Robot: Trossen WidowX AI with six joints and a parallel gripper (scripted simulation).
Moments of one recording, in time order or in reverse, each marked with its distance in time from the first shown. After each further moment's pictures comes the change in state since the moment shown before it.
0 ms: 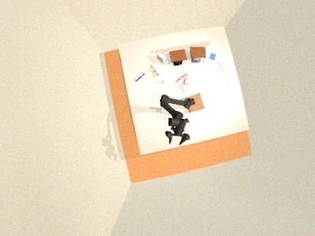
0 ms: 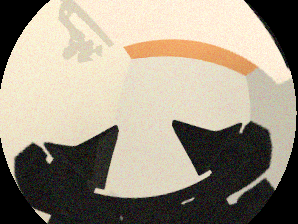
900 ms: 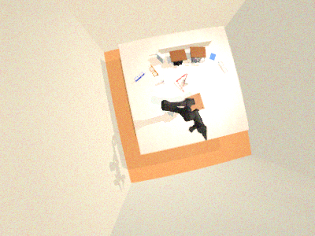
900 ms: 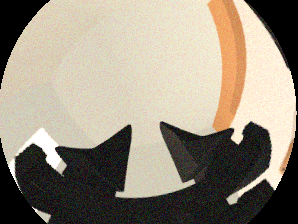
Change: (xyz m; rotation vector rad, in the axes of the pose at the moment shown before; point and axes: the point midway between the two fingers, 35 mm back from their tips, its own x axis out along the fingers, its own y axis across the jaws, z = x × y) arm -0.135 -0.127 -0.111 -1.015 0.852 -0.089
